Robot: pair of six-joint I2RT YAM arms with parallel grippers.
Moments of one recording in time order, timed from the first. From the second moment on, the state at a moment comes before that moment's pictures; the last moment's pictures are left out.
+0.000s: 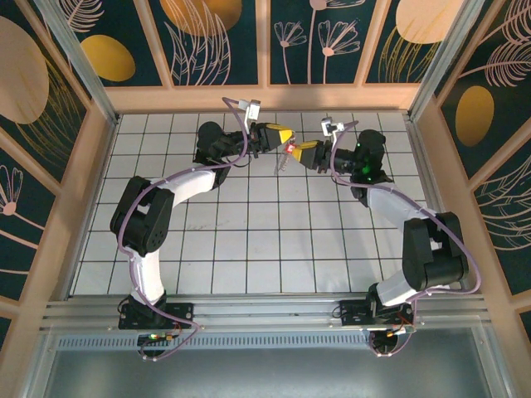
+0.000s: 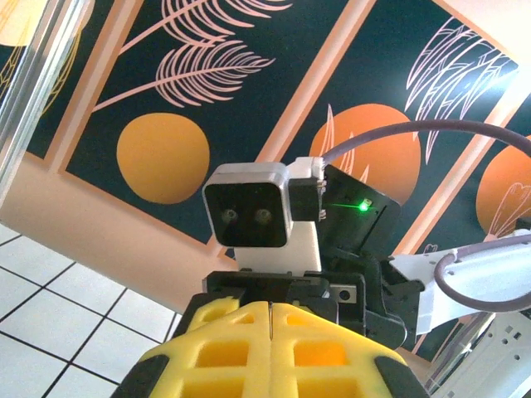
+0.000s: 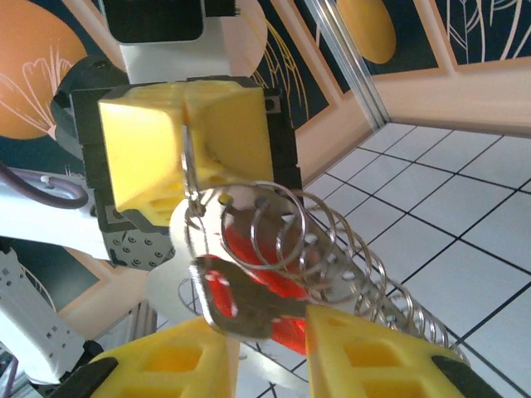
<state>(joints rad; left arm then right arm) -0.50 1.94 1.30 1.08 0.97 -0.91 0.23 1.51 0.89 0.61 -1.06 0.53</state>
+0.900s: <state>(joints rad) -0.50 1.92 1.29 1.09 0.93 -0.91 0.16 1.35 0.81 0.76 -0.86 0.76</state>
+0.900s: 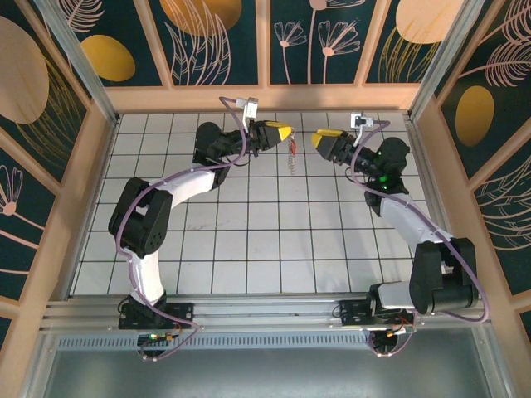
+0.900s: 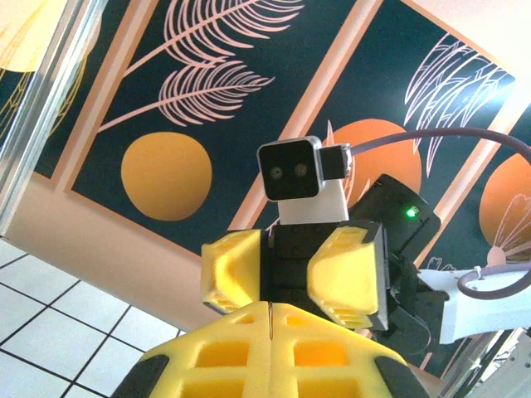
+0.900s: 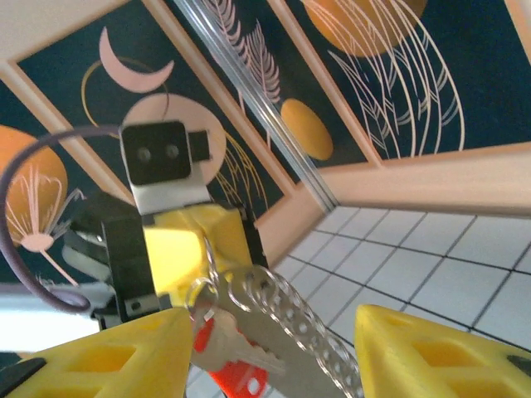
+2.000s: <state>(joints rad) -0.50 1.91 1.26 1.12 0.89 -0.93 0.31 1.49 0.82 0.98 -0.71 0.94</state>
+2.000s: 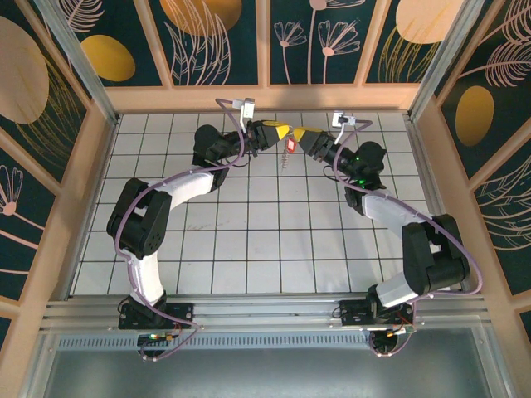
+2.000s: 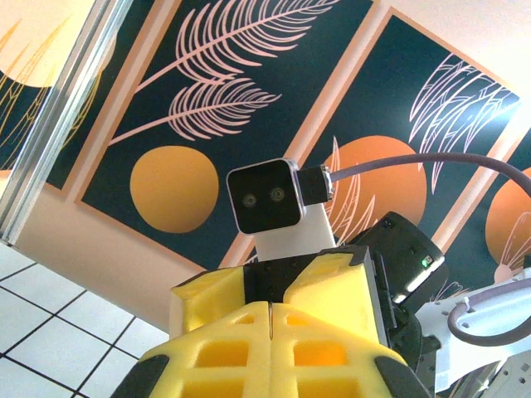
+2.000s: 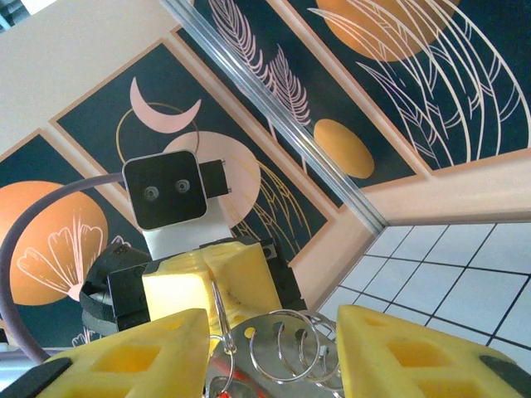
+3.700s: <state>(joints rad) -0.40 1.83 1.50 0.54 0.94 -0.53 0.15 1.70 1.20 0.57 -0.98 0.69</state>
